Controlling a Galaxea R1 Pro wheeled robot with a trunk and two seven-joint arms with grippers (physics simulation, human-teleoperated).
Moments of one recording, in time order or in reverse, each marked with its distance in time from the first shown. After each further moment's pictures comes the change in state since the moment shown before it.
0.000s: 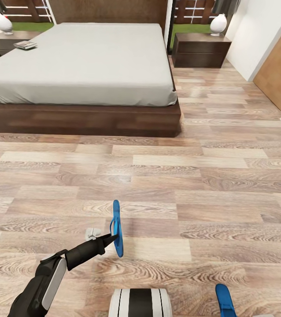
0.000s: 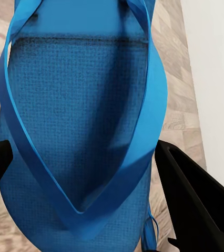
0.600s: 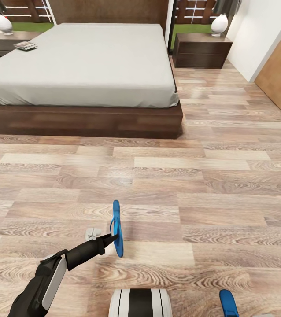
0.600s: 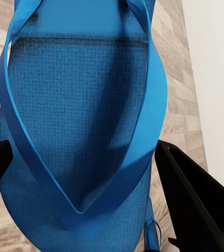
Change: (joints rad) left arm 0.000 0.000 -0.001 0.000 0.000 0.000 0.003; right arm 0.000 0.000 0.000 0.000 0.000 0.000 0.000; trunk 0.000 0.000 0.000
